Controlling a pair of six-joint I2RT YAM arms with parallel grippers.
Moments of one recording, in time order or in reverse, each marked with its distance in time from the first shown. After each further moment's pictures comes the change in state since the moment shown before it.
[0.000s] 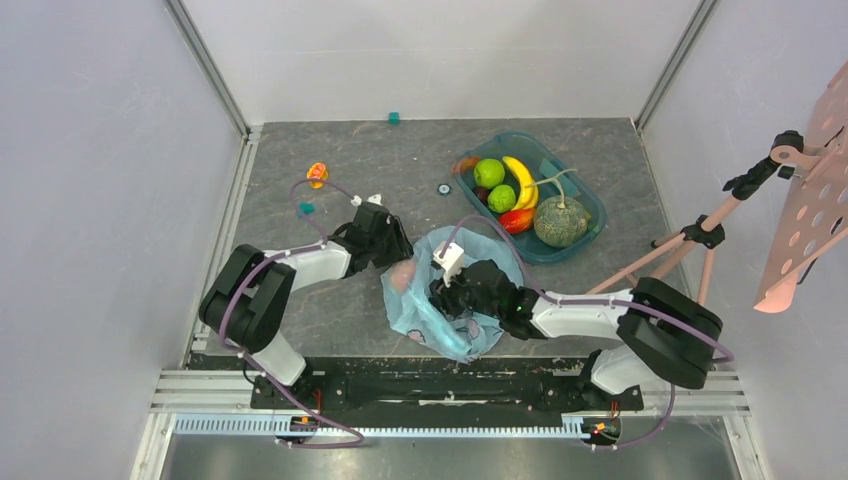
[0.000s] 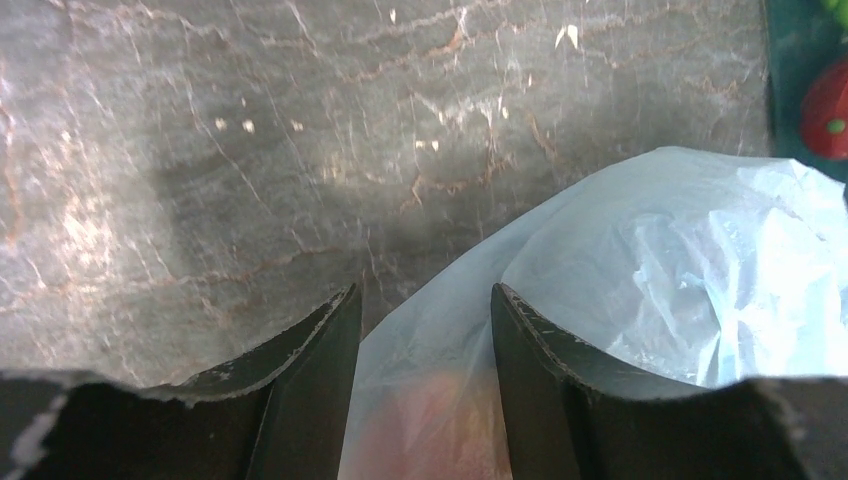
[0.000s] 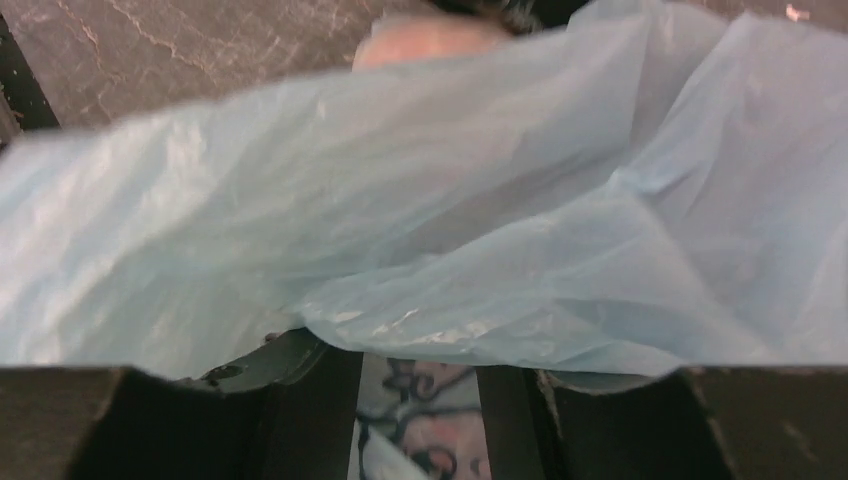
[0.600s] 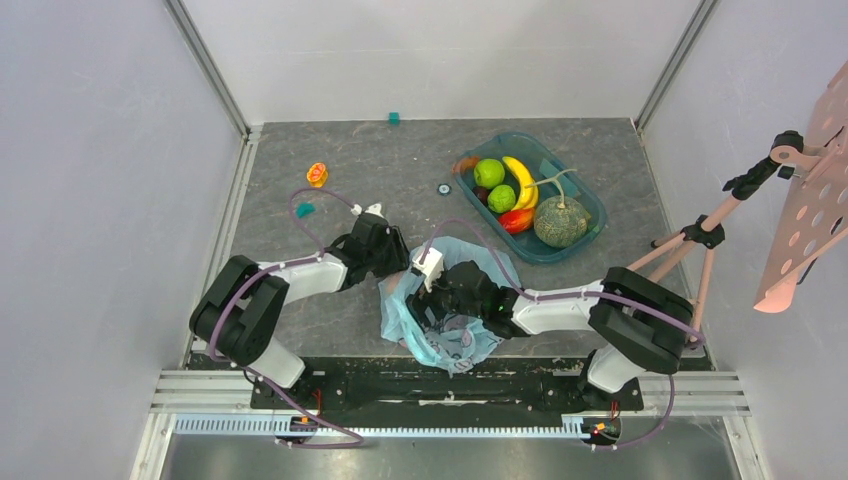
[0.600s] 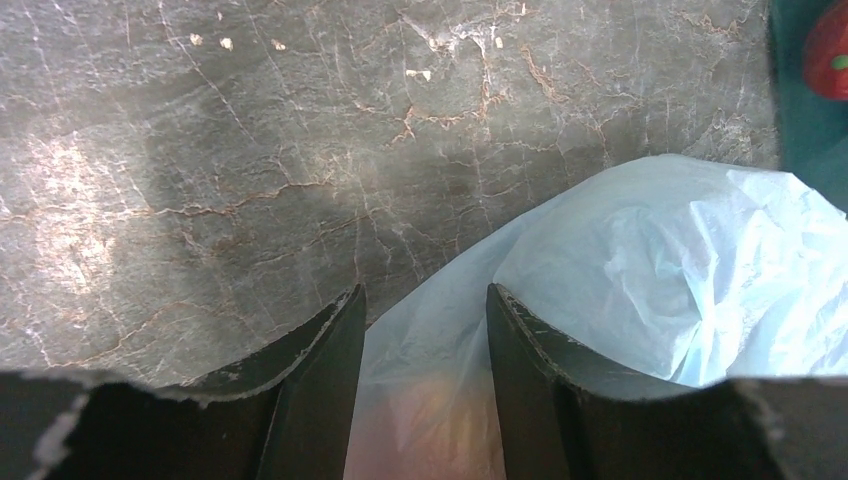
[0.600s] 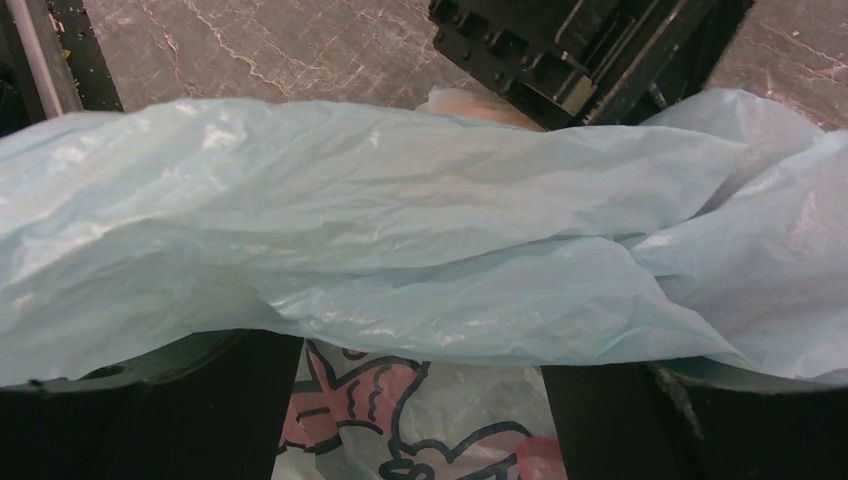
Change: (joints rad) left arm -0.045 -0.083 -0.104 0.037 0.000 -0.008; right arm 0.053 0.147 0.095 0.082 -0.073 -0.023
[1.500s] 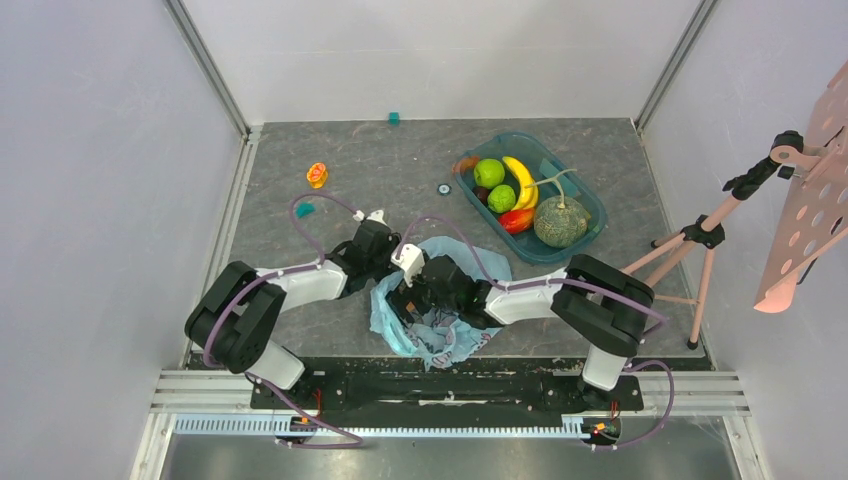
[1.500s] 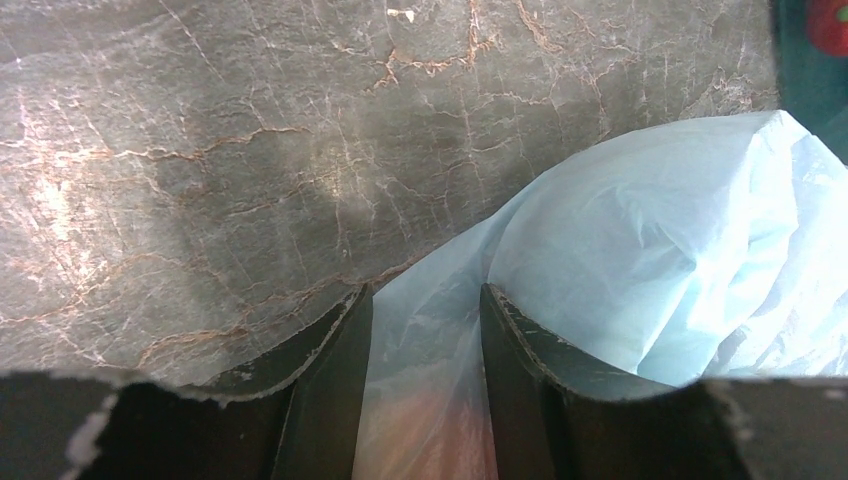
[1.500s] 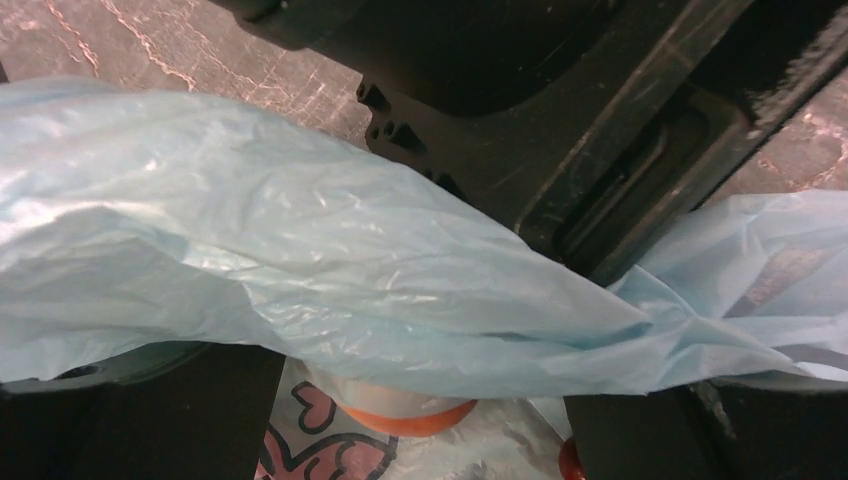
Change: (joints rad) left arm -0.044 -0.037 -0.044 0.010 -0.007 -0.026; right arm 0.013 0.187 0.172 -0.055 0.058 -0.007
